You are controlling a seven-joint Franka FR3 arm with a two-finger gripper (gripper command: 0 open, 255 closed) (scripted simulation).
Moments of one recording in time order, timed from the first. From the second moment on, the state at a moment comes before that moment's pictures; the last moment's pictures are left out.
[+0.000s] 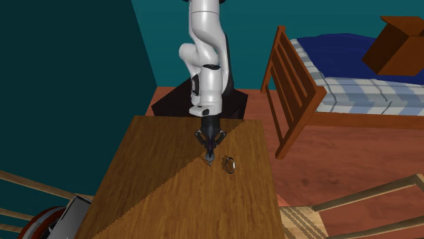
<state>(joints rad) -0.01 -0.15 0.76 -2.71 -0.16 3.15 0.32</state>
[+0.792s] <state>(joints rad) 0.31 -0.30 0.47 -2.67 0.07 2.95 0.12</state>
